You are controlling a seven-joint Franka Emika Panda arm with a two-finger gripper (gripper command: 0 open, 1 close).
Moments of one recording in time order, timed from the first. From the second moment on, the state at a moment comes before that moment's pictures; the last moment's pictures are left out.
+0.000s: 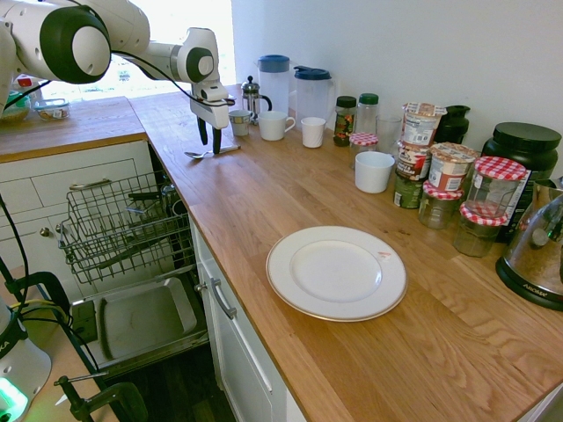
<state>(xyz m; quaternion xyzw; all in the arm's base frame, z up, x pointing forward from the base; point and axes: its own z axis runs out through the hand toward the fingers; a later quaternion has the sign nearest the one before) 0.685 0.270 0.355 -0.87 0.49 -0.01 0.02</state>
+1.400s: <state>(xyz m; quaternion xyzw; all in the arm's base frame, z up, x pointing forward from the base) 0.685 0.279 0.338 -0.87 0.50 -0.03 0.02</state>
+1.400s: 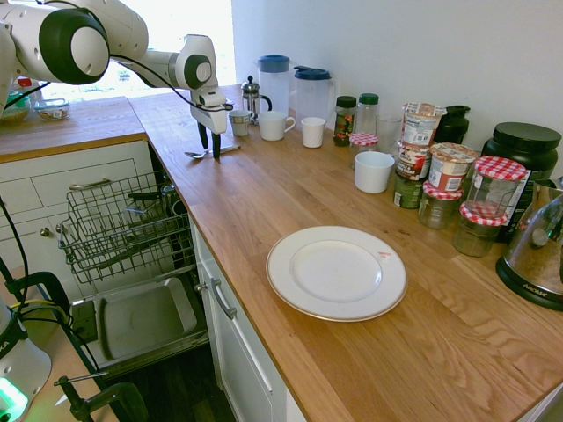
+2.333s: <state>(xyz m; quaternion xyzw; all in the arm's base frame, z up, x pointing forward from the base) 0.684 0.278 0.337 -0.86 0.50 -0.02 0.02</state>
